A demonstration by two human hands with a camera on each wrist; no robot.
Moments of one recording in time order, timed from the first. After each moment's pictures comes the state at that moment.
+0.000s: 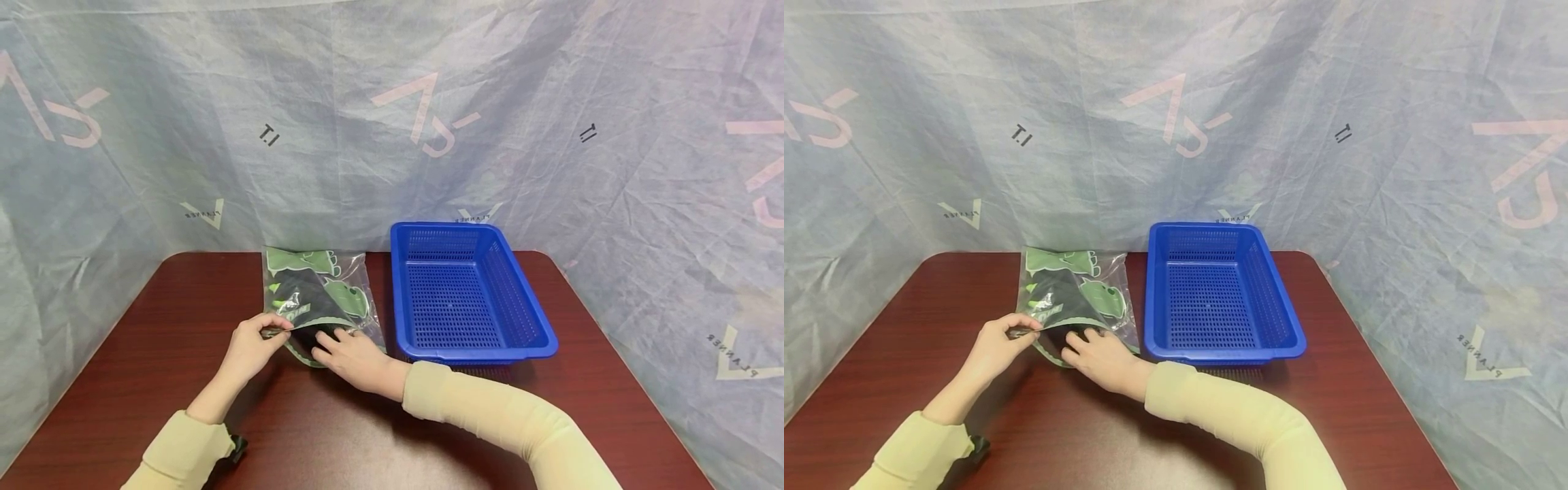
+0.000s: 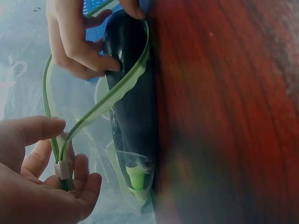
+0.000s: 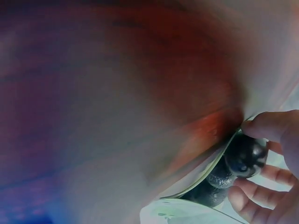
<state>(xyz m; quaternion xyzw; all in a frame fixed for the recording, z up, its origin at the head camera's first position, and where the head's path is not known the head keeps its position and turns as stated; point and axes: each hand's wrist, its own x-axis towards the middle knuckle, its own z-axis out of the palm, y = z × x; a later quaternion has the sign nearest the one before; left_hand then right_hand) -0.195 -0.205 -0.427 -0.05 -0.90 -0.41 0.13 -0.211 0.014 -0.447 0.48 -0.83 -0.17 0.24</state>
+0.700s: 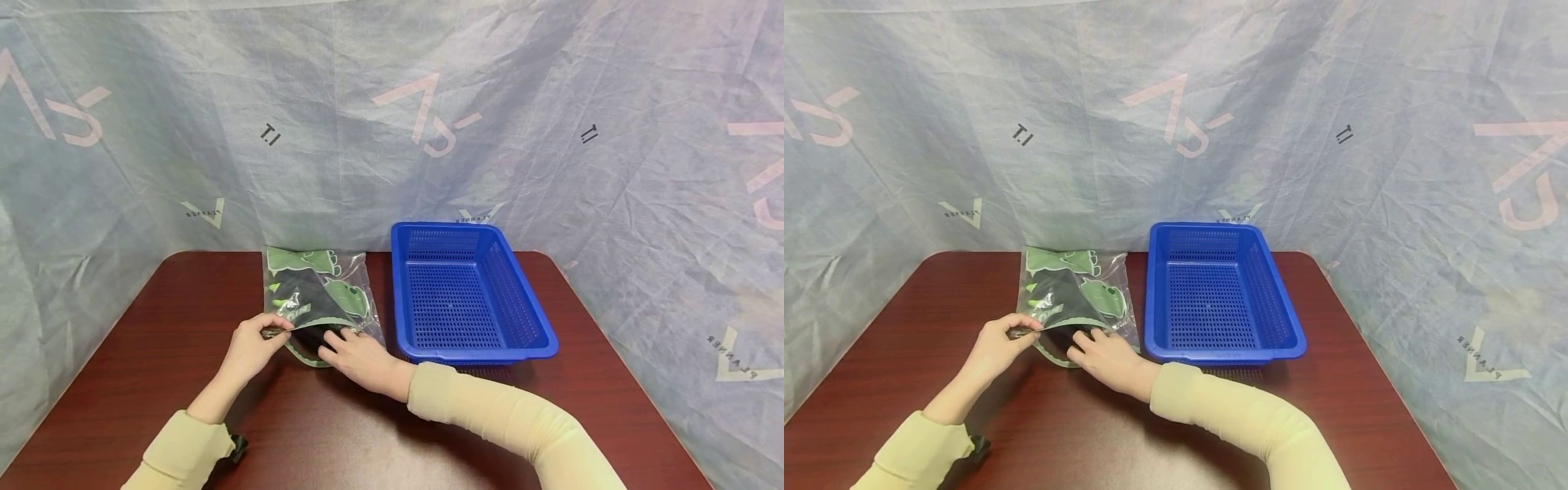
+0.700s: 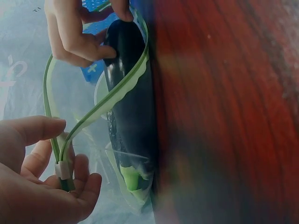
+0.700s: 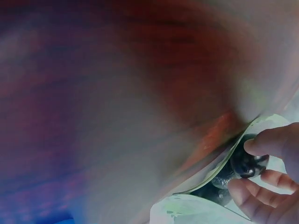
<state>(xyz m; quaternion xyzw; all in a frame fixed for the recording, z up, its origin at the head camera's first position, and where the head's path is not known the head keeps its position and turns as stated) -0.195 -0.206 -0.427 -0.05 -0.90 -0.41 0.13 -0.213 0.021 -0.449 0.48 -0.82 -0.14 0.27</state>
